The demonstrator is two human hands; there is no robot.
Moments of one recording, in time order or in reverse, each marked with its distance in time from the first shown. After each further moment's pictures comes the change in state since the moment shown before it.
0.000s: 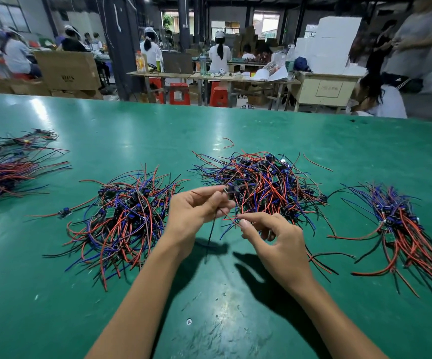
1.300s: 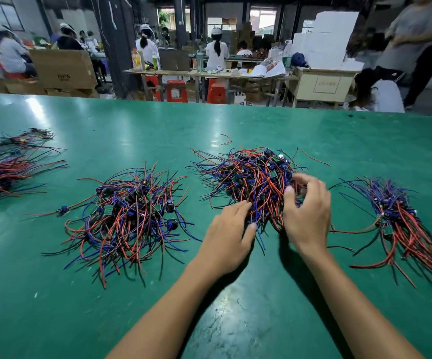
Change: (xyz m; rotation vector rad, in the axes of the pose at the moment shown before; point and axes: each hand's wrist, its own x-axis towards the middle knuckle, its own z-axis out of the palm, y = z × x) left_hand -0.016 -0.050 0.035 1.308 -0.256 0.281; right_hand 0.045 0.033 -0.021 -0.259 0.411 0.161
